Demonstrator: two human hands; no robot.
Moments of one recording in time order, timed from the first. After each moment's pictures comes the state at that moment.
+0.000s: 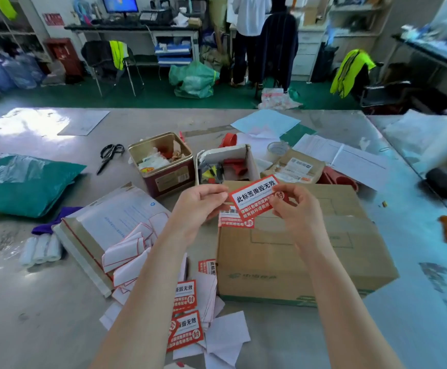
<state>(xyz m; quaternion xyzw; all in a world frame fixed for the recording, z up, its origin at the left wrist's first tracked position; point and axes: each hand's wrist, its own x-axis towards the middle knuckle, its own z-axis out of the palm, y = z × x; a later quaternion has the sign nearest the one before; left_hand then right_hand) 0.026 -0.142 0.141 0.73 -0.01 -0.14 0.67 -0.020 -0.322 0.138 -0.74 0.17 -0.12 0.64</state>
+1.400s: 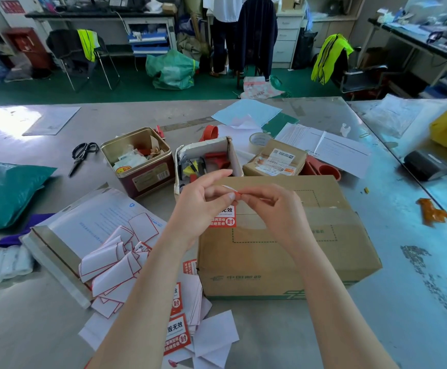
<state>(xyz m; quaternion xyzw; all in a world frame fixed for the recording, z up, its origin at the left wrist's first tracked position) 0.023 -0.177 0.146 0.74 -0.16 -0.12 0.64 -0.021 -0.329 0.141 -0.83 0.05 -0.12 0.54</state>
